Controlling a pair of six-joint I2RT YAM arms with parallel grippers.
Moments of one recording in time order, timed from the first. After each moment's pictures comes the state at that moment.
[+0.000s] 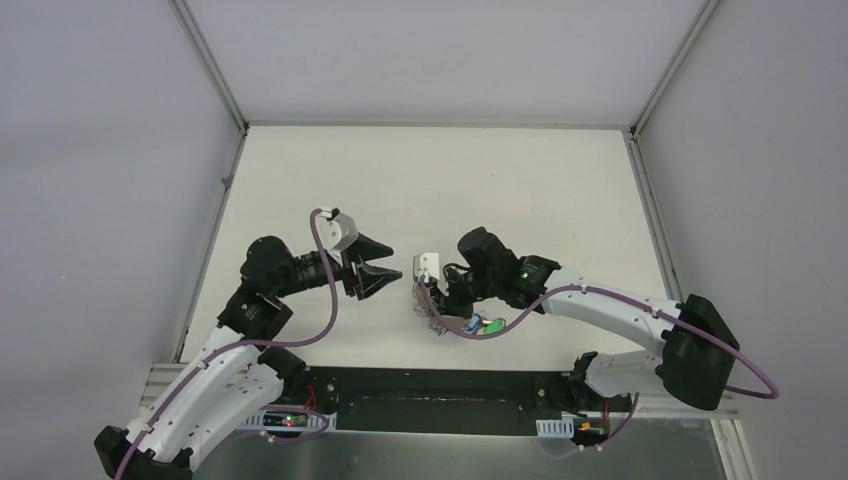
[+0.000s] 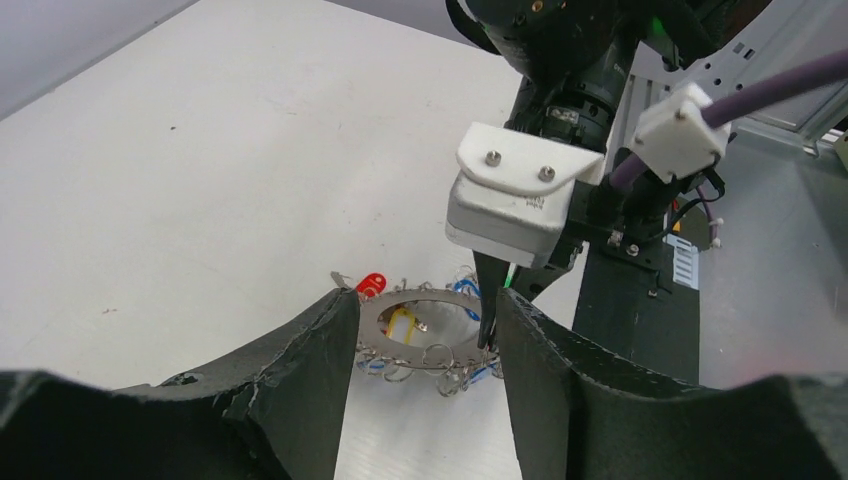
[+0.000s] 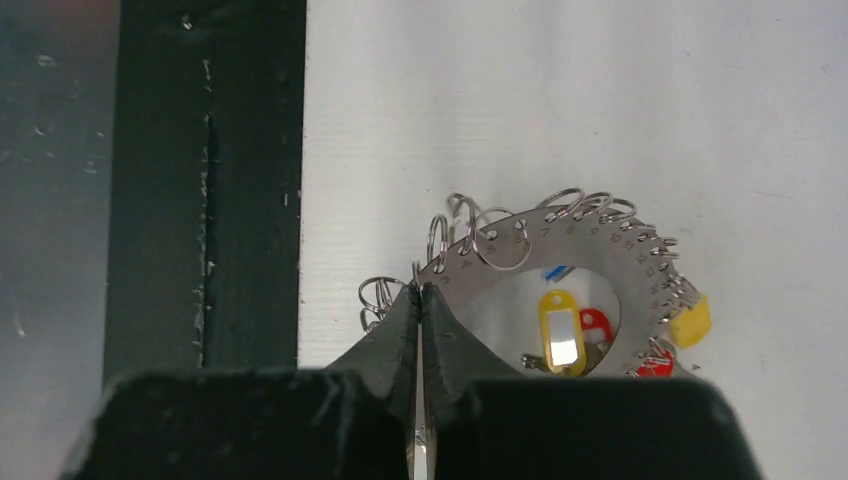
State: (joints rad) left arm -0.53 0.61 0.60 0.09 0.67 -0.10; right arm 0.97 1.29 0.85 -0.33 -0.52 -0.42
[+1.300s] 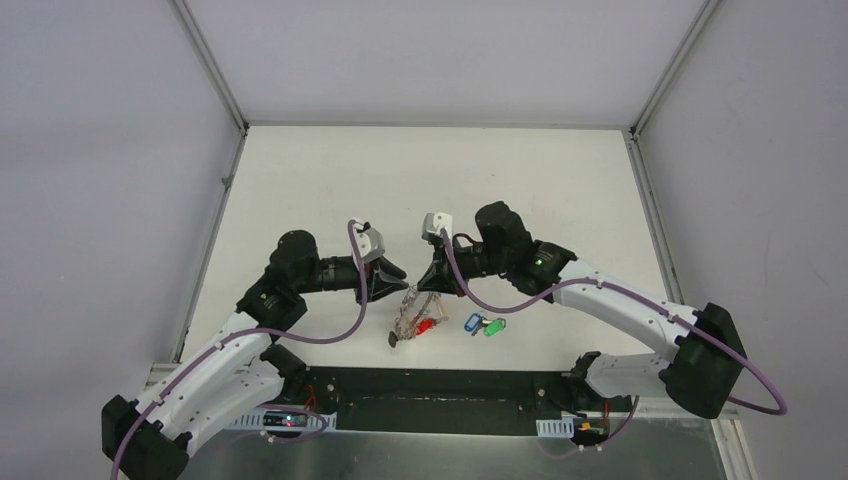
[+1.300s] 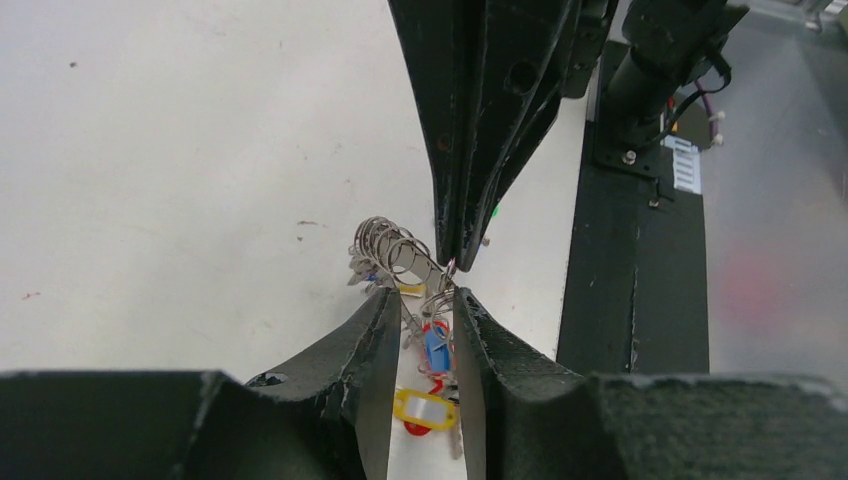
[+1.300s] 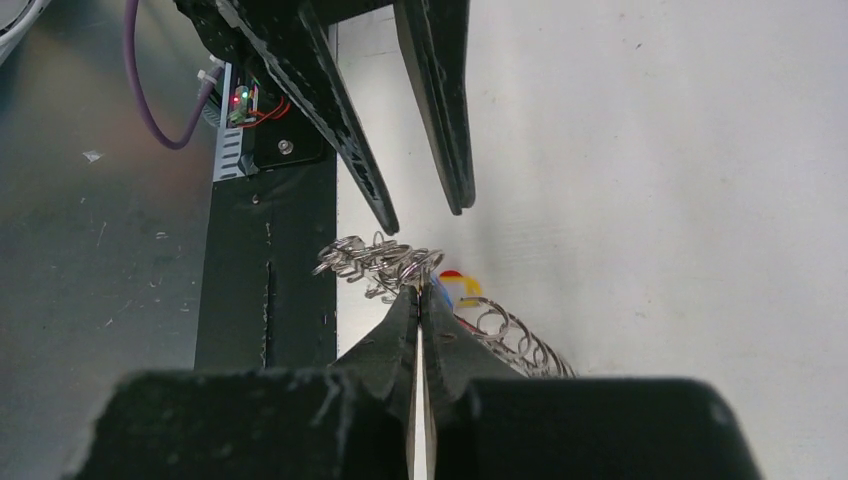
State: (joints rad) left arm -0.58 0.71 0.56 0.05 0.74 0.03; right arm 0.88 1.25 0.93 -0.18 -0.67 -0.14
